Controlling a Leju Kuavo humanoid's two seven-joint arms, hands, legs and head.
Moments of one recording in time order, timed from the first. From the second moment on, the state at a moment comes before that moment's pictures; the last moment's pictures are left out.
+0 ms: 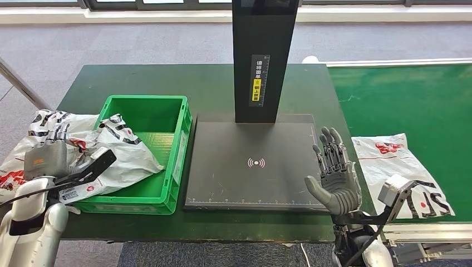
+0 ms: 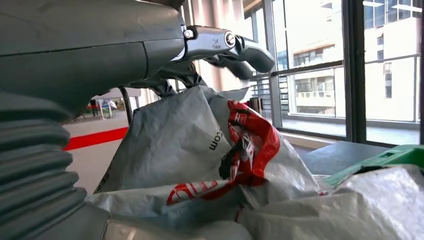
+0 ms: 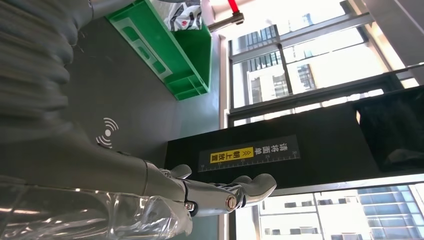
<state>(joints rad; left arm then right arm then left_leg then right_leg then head) -0.12 0.25 0.17 -1.47 -1.34 -0.02 0.00 0.02 0.08 0.02 -1.65 -0.16 0.28 -0.31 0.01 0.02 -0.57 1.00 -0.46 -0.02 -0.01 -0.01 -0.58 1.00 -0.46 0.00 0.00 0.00</state>
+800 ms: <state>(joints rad) 0.01 -0.03 0.19 -1.54 0.21 -0.25 -0.59 -0.02 0.07 0.02 -1.62 -0.20 0.24 -0.33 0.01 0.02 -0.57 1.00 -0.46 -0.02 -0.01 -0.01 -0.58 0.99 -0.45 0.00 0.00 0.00</state>
